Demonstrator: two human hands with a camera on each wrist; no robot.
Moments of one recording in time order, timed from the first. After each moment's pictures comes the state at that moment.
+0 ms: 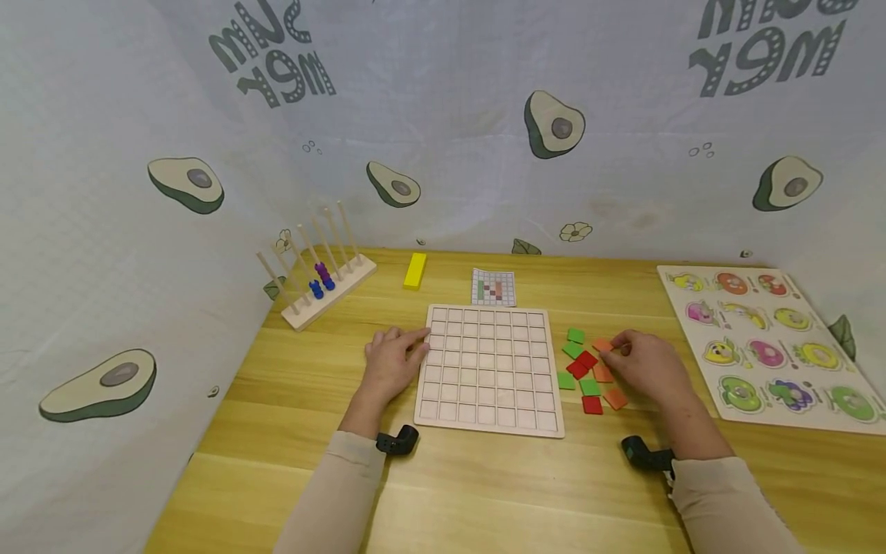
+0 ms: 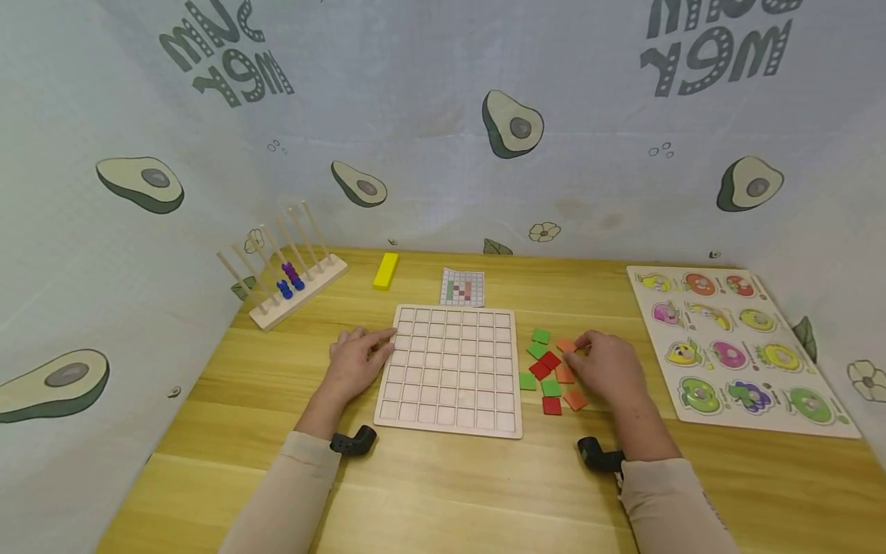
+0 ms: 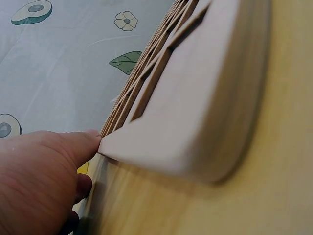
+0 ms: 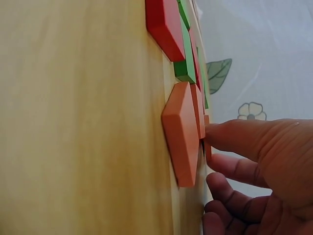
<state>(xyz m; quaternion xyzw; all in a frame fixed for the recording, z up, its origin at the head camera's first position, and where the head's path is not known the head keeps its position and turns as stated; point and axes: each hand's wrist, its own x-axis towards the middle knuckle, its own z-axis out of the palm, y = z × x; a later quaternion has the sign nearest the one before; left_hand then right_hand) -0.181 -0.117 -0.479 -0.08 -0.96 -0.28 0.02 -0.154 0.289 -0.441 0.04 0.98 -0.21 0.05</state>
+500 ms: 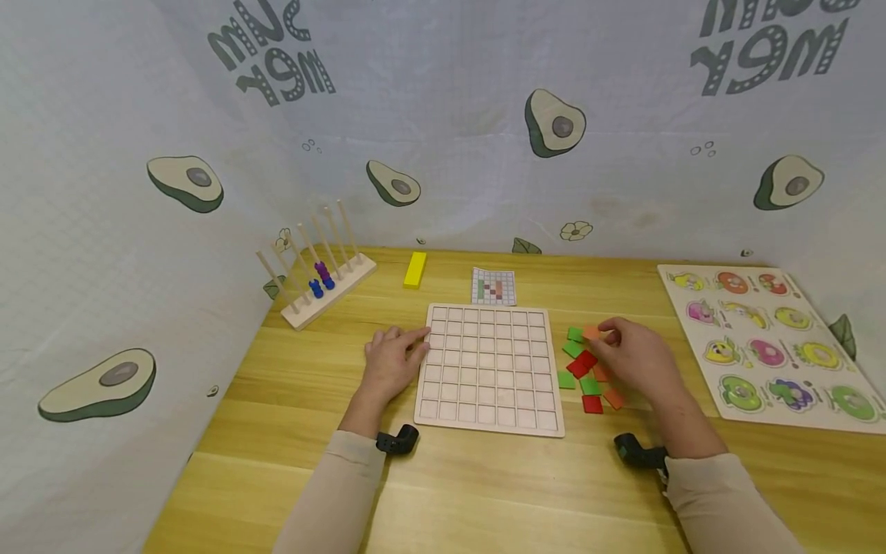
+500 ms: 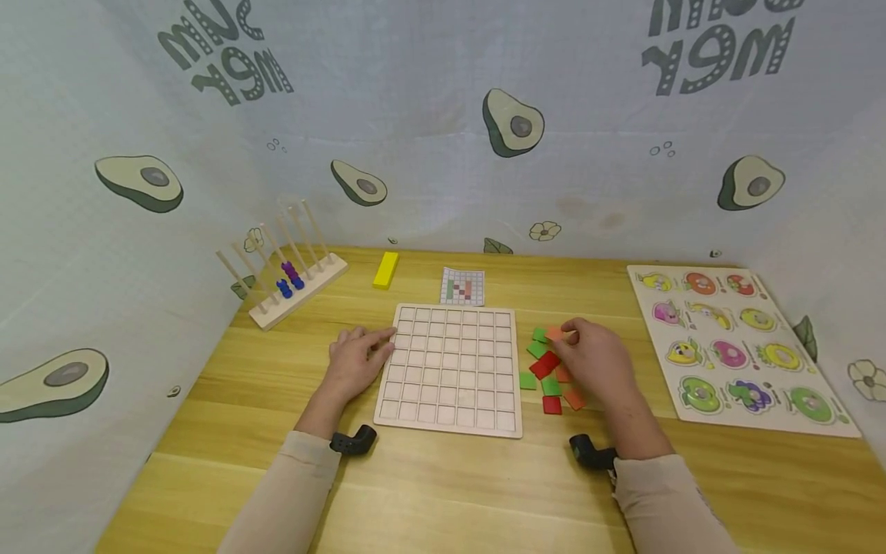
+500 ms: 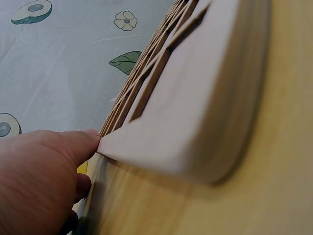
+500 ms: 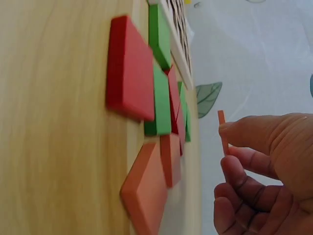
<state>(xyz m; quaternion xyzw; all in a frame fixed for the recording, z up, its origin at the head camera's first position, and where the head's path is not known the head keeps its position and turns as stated) -0.181 -0.119 -0.480 -0.08 -0.96 -0.28 0.02 -0.157 0.266 -0.423 0.02 0.97 -0.24 0.03</state>
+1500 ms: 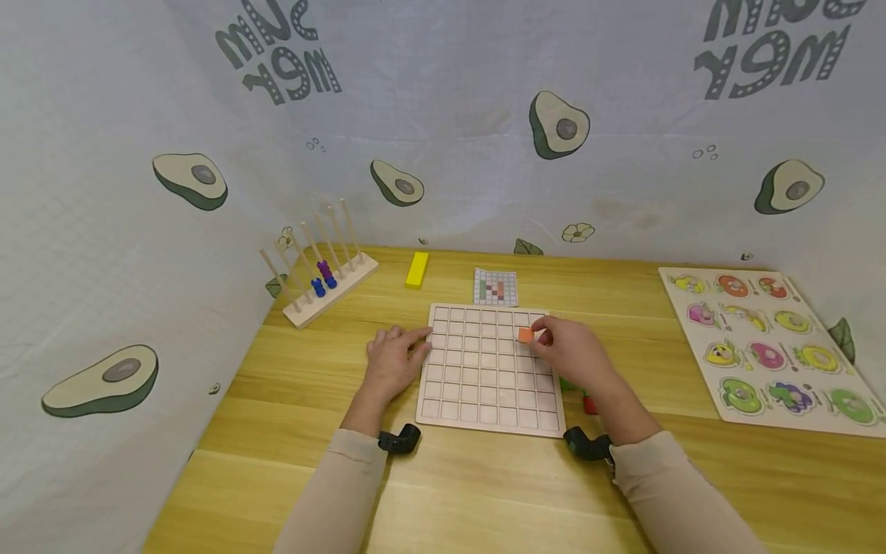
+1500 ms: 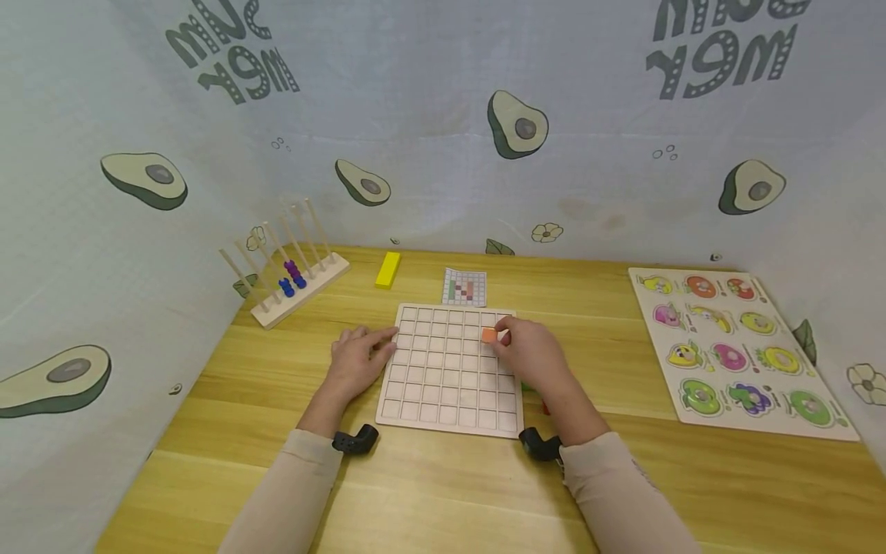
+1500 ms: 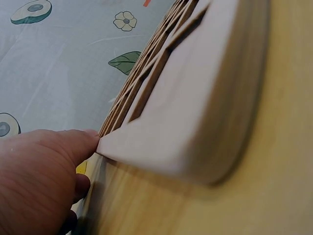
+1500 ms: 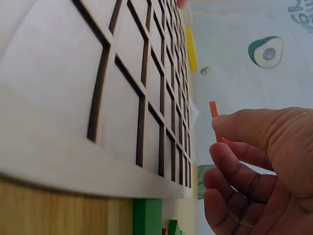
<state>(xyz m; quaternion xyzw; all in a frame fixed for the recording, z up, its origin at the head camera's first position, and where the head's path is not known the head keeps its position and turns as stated) -0.182 -0.120 -0.482 -0.08 -0.96 -0.28 0.04 -0.174 0.183 -0.418 -0.04 0.97 -0.24 0.07</state>
